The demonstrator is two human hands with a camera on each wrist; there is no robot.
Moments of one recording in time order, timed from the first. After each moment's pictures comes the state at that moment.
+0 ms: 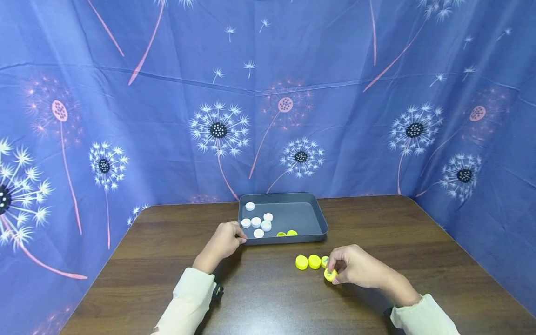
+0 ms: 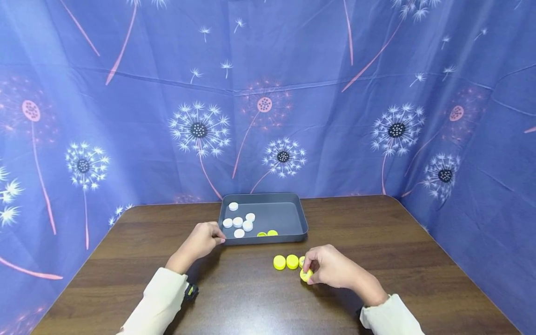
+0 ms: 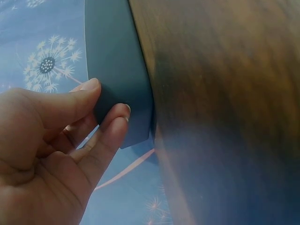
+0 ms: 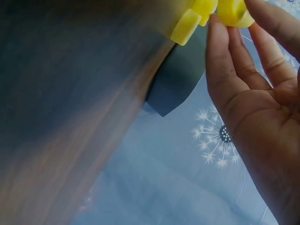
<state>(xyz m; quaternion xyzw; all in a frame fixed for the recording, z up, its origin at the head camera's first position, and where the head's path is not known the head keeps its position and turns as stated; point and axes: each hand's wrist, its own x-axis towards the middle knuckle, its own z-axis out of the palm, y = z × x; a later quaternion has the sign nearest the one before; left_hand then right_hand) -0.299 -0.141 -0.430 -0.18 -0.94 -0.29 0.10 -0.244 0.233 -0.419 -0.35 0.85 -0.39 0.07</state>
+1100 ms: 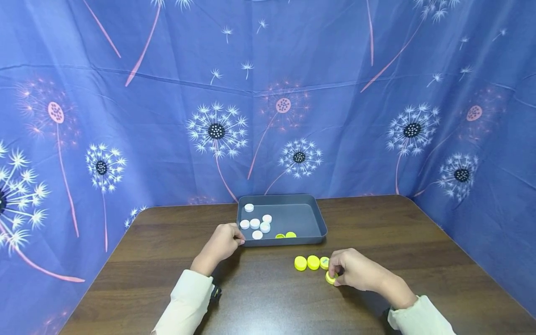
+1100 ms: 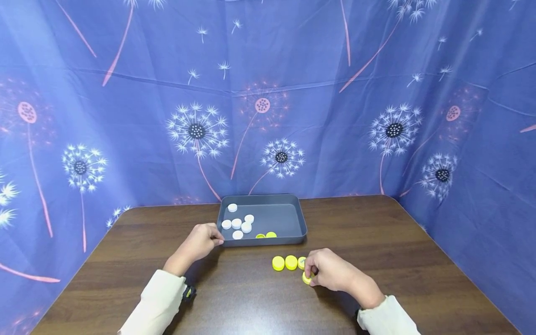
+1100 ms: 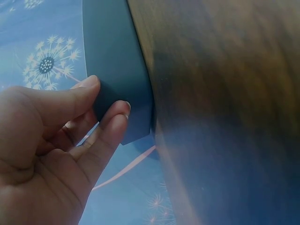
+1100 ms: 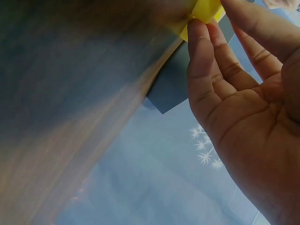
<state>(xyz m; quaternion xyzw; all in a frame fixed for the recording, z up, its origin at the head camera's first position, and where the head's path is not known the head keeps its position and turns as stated) -0.299 -0.141 -0.430 -0.19 -0.94 -0.28 0.10 -0.243 0.233 -0.423 -0.35 0.89 -0.27 0.05</state>
